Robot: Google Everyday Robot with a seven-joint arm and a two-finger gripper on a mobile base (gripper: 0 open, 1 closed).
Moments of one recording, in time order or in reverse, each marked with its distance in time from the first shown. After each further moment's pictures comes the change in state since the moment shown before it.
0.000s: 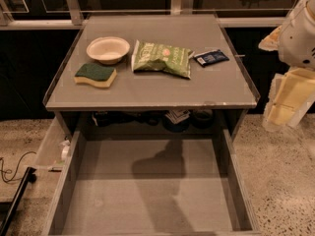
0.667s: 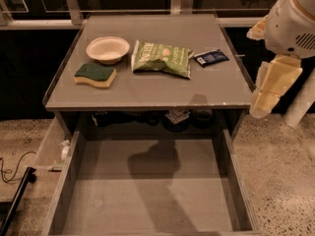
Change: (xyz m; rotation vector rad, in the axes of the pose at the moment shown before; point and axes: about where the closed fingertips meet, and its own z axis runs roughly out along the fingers) arm -0.022 -0.020 0.002 0.025 -0.036 -0.038
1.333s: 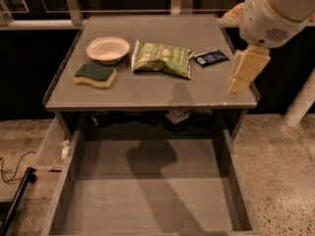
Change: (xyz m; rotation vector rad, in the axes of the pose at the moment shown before) arm -0.044 -0.042 0.019 0.100 -0.123 -0.116
